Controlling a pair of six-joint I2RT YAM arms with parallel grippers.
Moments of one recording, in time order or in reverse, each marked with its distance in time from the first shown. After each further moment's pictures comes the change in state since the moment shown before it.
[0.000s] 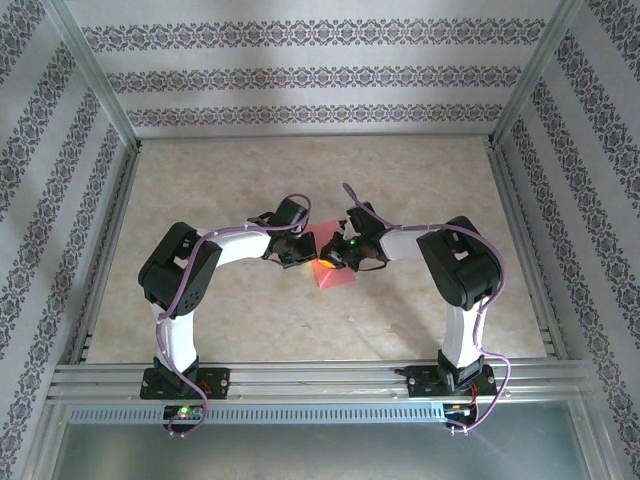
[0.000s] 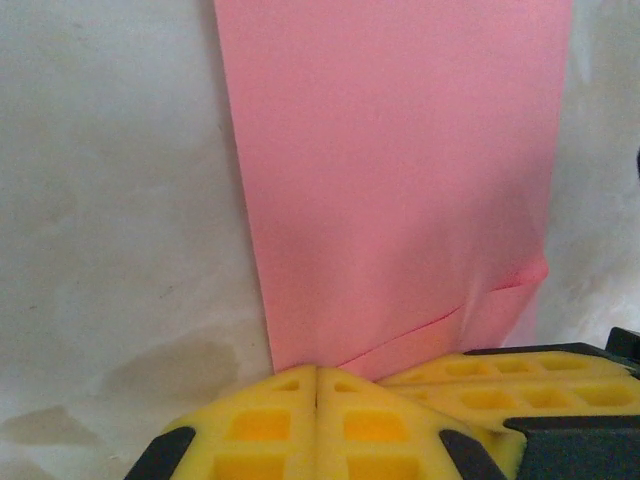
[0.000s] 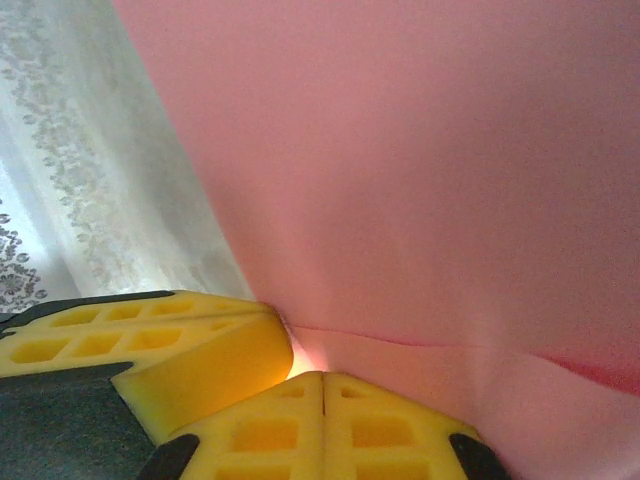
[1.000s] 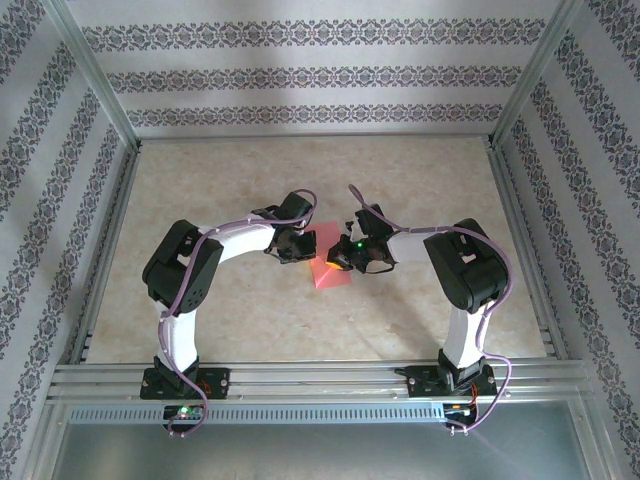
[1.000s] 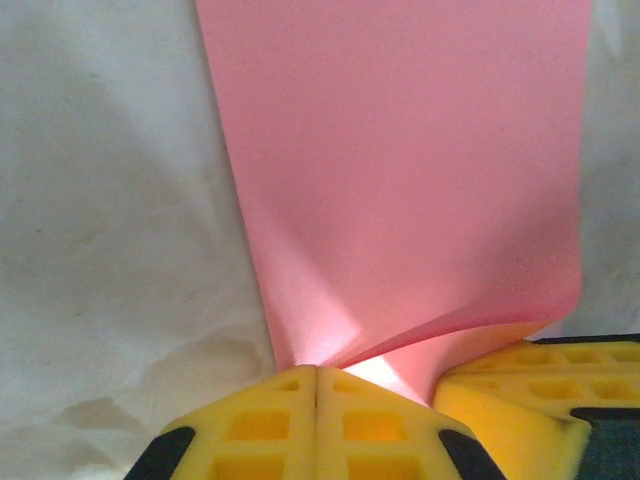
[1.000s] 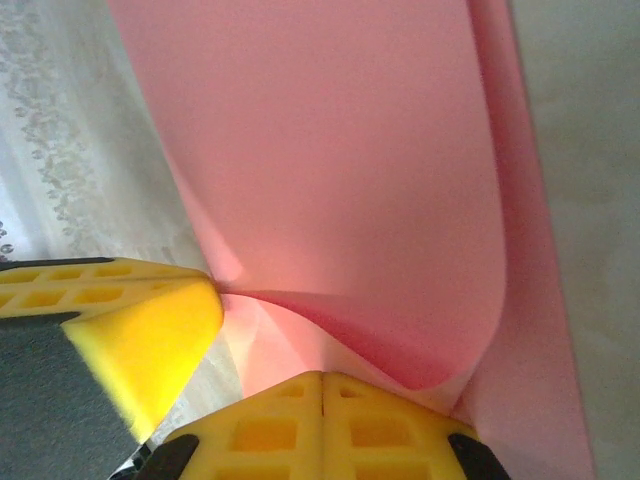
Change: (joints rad) left arm -0.006 0.021 0.105 -0.163 -0.043 0.114; right arm -0.032 -0.035 -0.058 0.000 0.005 -0.076
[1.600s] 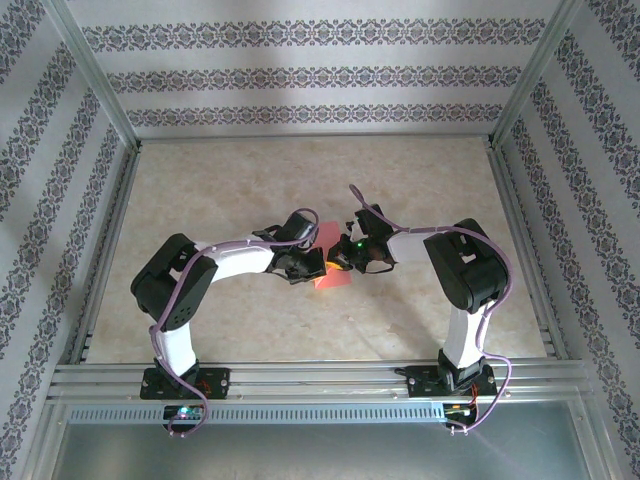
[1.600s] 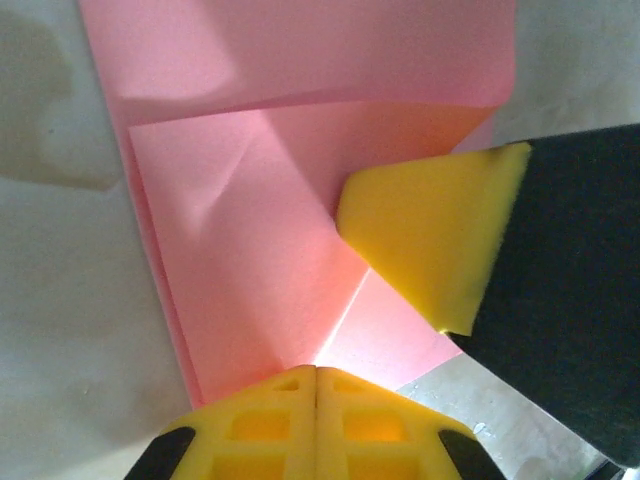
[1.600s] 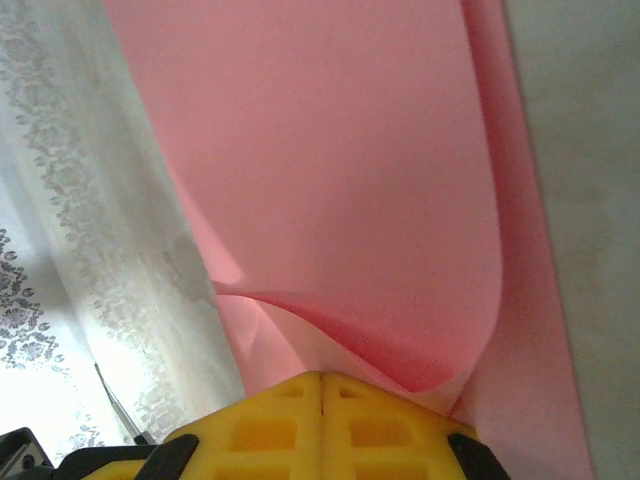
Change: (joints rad) left arm -0.103 -0.108 -0.196 0.179 0.094 -0.208; right arm 0.000 0.000 0.000 0.000 0.005 0.019
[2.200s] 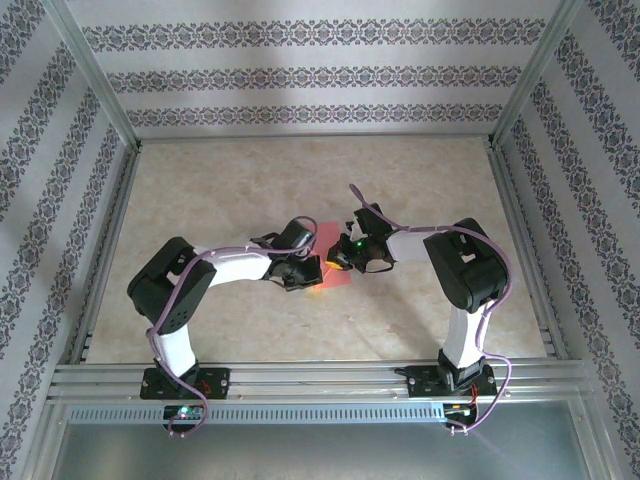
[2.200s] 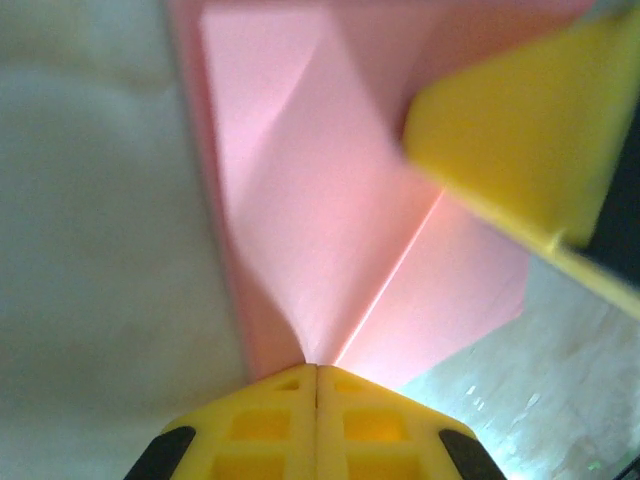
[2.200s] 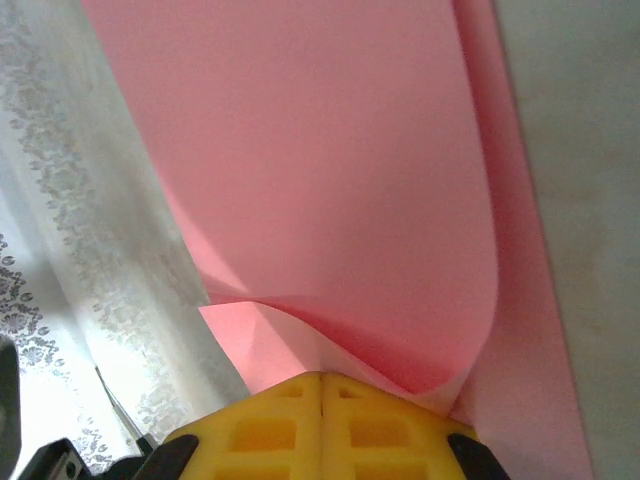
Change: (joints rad) left arm -0.025 -0.056 -0.107 0.019 -0.015 0.042; right arm 0.000 0.005 0.015 -0.028 0.006 0.009
